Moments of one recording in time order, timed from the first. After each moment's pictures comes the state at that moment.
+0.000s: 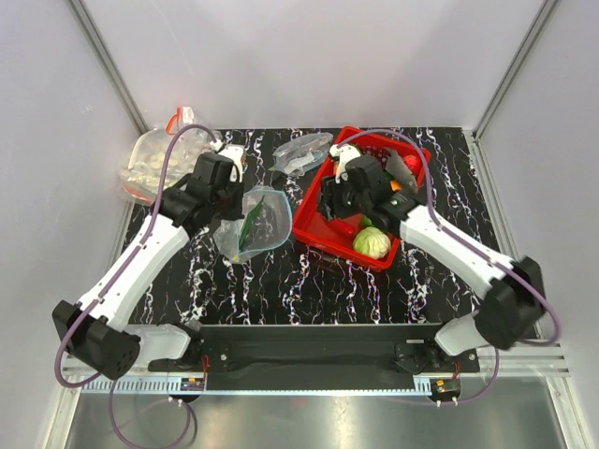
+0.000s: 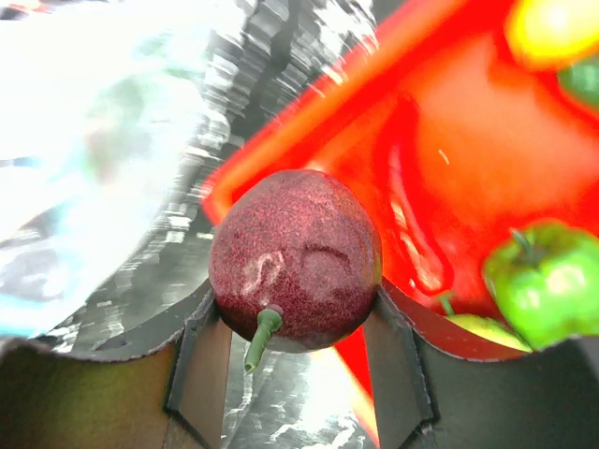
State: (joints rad) left arm -0.46 1.24 1.26 -0.80 -0.12 -0.24; right arm 0.62 1.52 1.25 -0.40 -0.02 0.25
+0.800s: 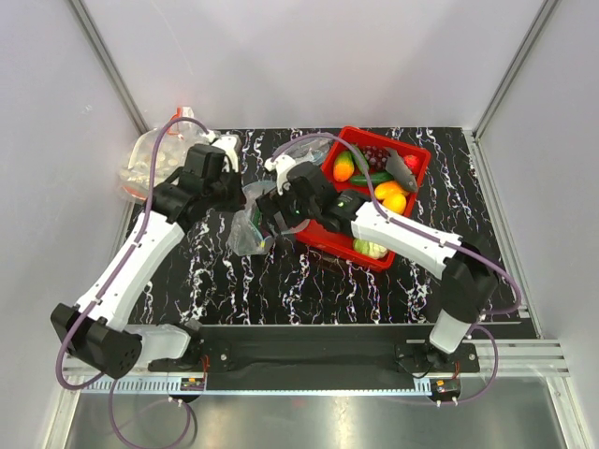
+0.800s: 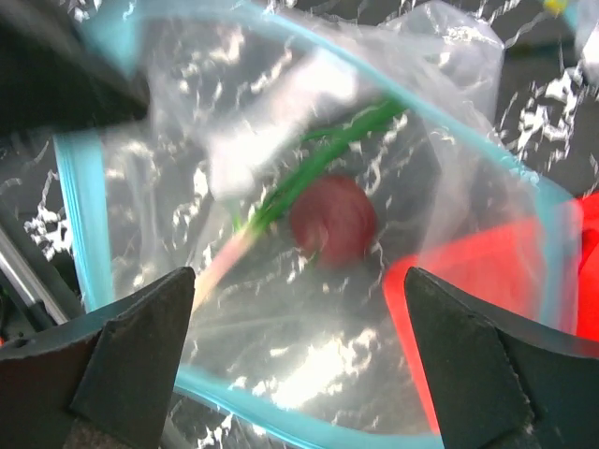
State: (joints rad) left arm -0.43 1.26 1.35 -0.80 -0.01 -0.29; right arm 0.88 1.73 1.48 -0.32 -0.04 0.16
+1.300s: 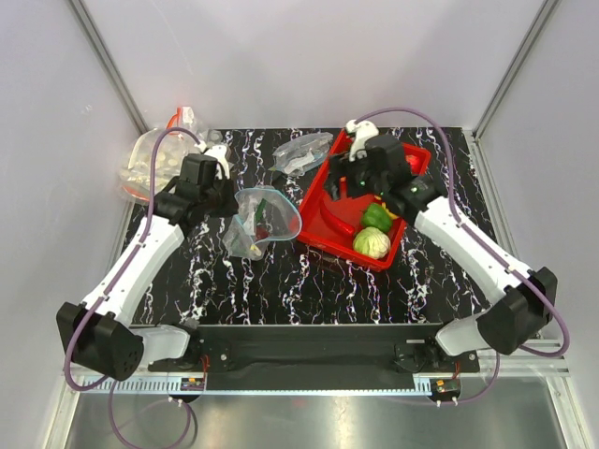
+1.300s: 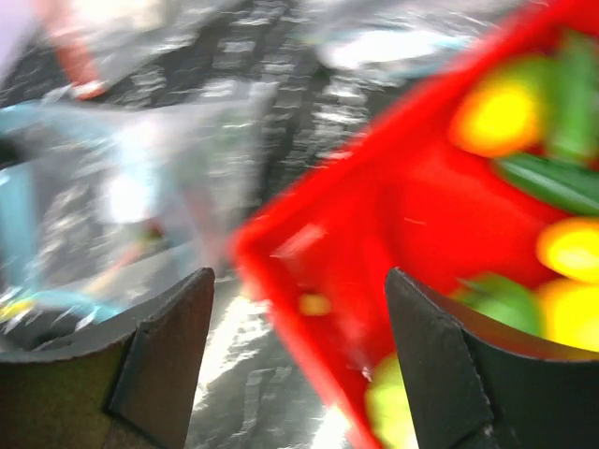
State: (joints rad) left arm -0.33 1.24 1.18 -0.67 0.02 -0.29; right arm 0.62 1.43 1.37 -0.43 -0.03 0.20
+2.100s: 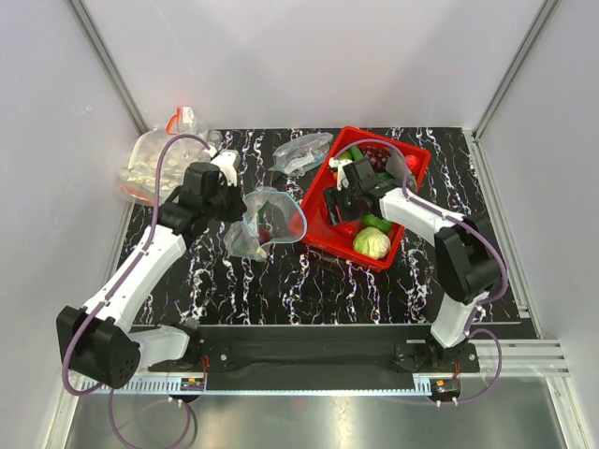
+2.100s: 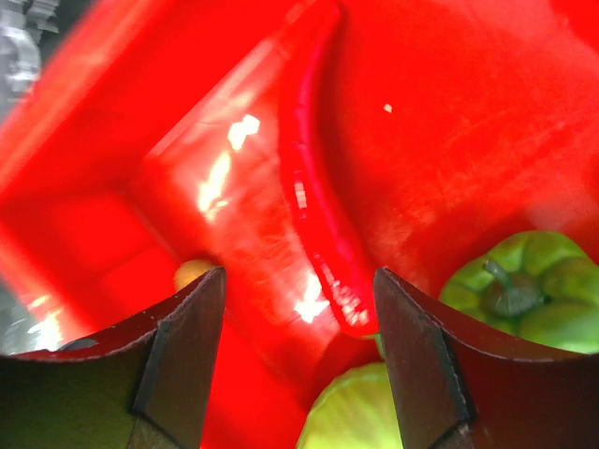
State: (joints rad) left arm -0.35 1.20 1.05 -0.51 0.08 -0.20; right arm 0.50 1.78 1.27 -0.40 -0.12 0.12
